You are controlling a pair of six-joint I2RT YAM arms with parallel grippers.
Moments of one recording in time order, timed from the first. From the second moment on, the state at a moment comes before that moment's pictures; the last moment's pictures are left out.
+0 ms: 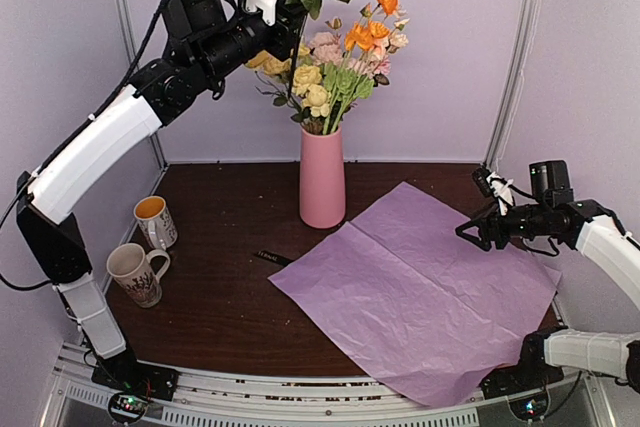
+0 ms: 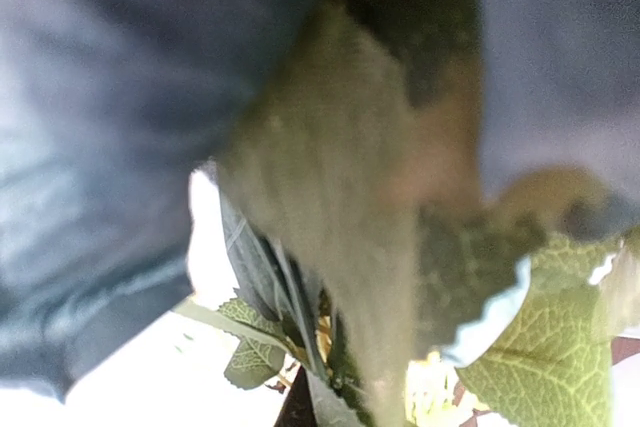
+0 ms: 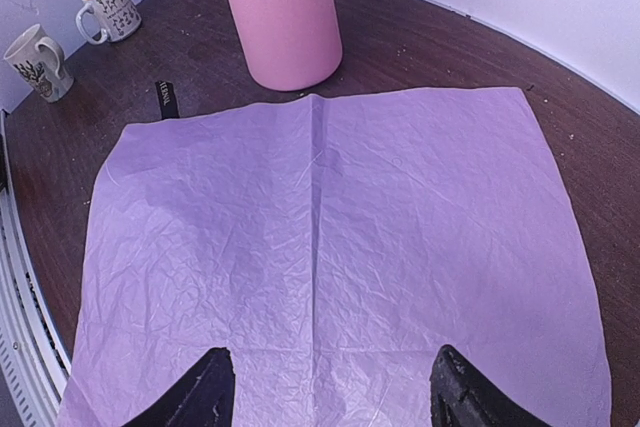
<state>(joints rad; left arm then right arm) -0.83 1.75 2.10 -0.09 -0.10 0.43 0.09 0.97 0.77 -0.54 -0.59 -0.34</state>
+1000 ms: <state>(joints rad) -0.86 1.58 1.86 0.04 -0.02 0.17 0.09 0.97 0.77 -0.54 -0.58 -0.35</state>
